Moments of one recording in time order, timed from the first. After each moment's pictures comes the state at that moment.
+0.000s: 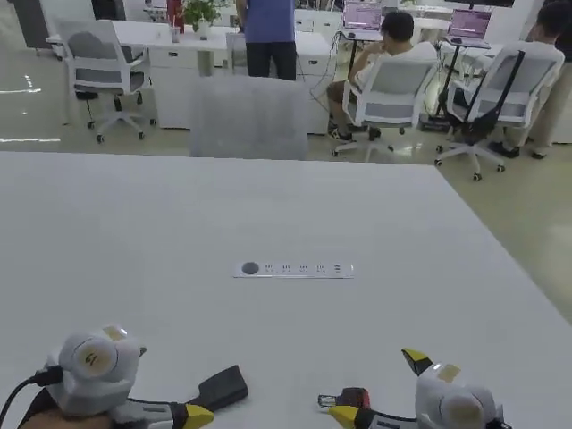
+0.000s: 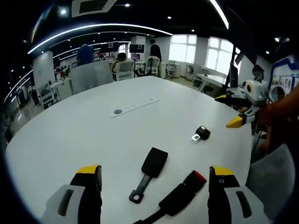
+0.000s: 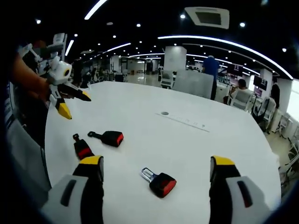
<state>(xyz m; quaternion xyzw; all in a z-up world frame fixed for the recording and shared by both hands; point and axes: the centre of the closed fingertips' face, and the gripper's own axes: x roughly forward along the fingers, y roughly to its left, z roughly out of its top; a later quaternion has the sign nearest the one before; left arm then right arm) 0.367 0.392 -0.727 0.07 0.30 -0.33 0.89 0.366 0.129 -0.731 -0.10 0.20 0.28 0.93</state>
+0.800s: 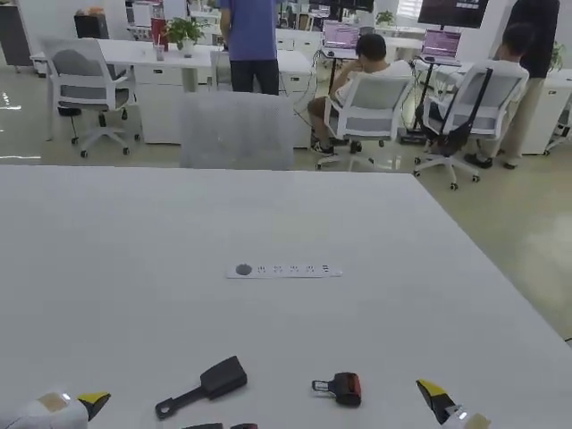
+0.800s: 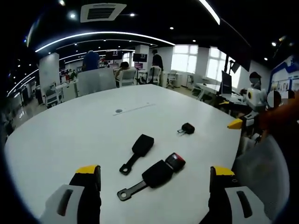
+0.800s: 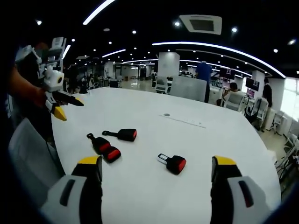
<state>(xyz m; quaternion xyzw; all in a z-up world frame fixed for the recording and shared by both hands) 0.275 0.421 -0.720 0.05 0.27 -0.33 0.90 0.275 0.128 -0.720 -0.09 0.18 0.25 0.95</state>
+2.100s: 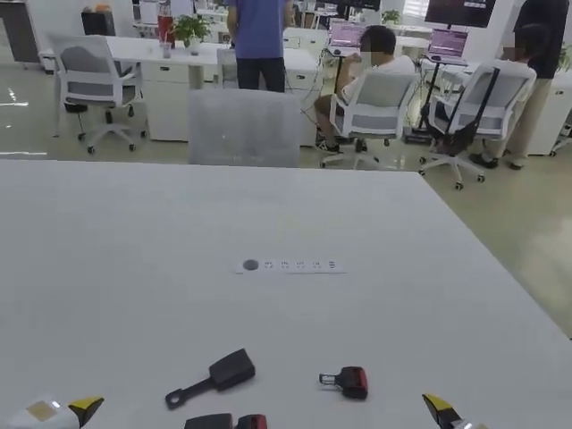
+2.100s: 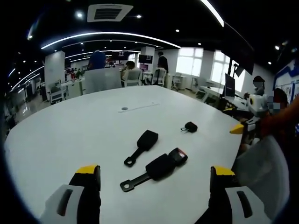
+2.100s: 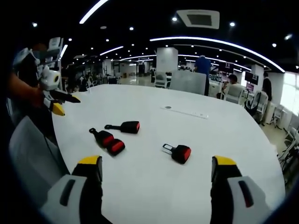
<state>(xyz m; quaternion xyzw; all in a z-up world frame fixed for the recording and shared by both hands) 0.265 0.437 -0.722 0.03 0.27 -0.31 0.91 0.263 0.130 -0.739 -0.07 0.21 0.25 0.94</state>
